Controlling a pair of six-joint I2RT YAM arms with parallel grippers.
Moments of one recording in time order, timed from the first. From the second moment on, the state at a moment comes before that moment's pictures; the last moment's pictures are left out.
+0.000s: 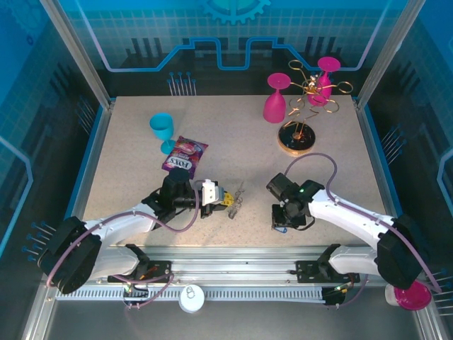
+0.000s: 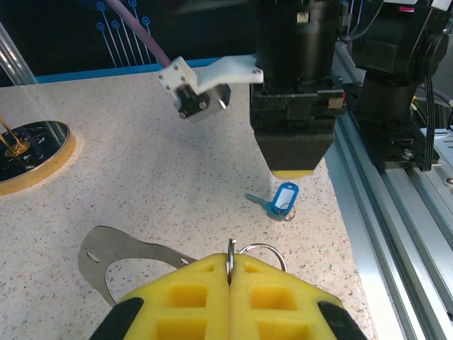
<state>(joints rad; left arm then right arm) -0.60 1.22 0.47 0.38 0.77 0.41 0.71 1.24 0.74 -0.96 -0.06 0.78</state>
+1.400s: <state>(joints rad) -0.60 1.22 0.47 0.37 0.77 0.41 0.66 1.27 0.58 -0.67 -0.18 1.06</state>
